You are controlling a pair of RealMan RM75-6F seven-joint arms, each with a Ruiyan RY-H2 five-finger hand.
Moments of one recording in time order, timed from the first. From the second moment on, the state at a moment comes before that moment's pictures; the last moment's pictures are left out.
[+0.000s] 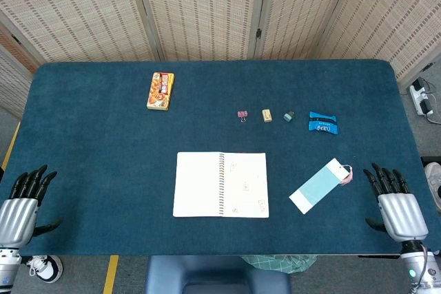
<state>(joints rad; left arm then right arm) -0.10 -1.13 -0.02 -1.61 1.52 1.47 0.08 0.10 -1.09 -0.01 -1.71 -1.44 1.38 -0.28</state>
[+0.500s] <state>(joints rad) -0.12 -1.13 -0.03 -1.60 1.49 1.44 0.07 0.24 -1.13 0.03 -1.60 -1.44 1.20 -0.32</state>
